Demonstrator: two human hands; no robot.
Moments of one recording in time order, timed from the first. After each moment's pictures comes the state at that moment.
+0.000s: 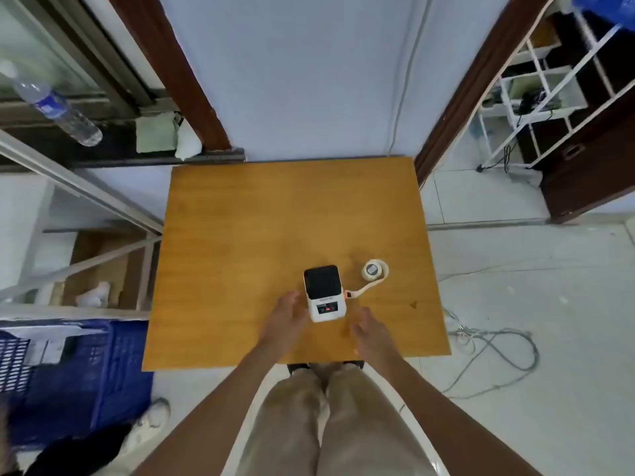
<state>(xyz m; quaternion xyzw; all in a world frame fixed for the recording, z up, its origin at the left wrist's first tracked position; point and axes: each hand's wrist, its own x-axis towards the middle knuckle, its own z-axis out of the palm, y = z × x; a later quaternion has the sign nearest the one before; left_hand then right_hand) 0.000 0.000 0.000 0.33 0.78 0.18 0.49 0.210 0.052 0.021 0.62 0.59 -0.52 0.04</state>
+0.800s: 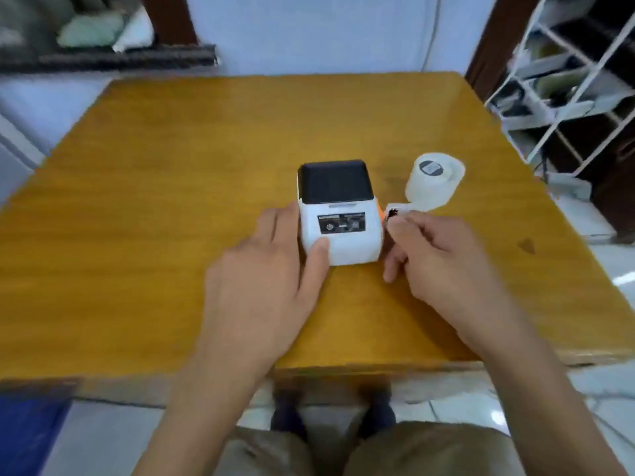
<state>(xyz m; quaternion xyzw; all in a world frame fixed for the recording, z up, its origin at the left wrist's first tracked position) 0.026 -0.019 -0.116 0.61 0.77 0.17 -0.07 0.211 0.063 -0.098 0.51 0.68 -0.44 -0.28</state>
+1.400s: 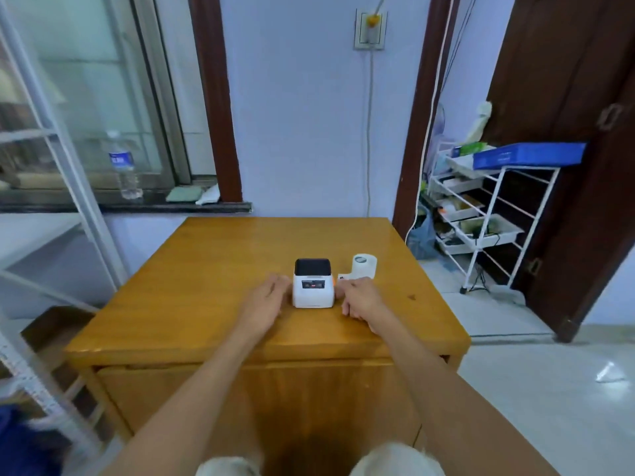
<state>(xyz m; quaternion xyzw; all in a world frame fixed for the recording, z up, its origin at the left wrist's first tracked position) 0.018 -0.049 -0.093 0.50 0.73 0.42 0.18 0.215 0.046 -0.075 0.54 0.65 -0.47 -0.26</state>
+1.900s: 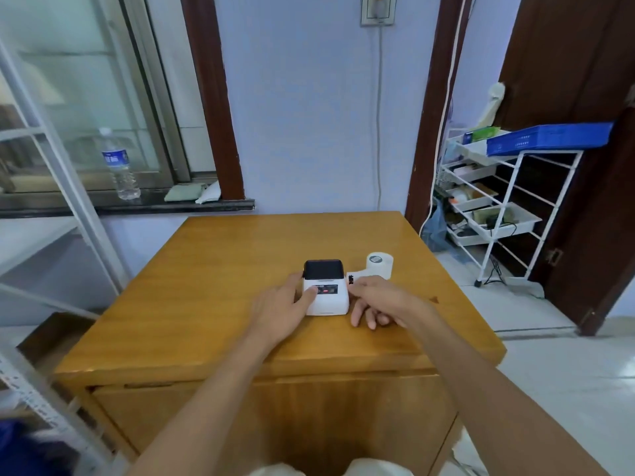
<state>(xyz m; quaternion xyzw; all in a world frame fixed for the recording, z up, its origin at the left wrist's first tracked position) 0.011 -0.017 -0.096 0.59 0.76 0.27 0.06 0.216 0.074 -0.066 0.48 0.69 -0.52 -0.12</state>
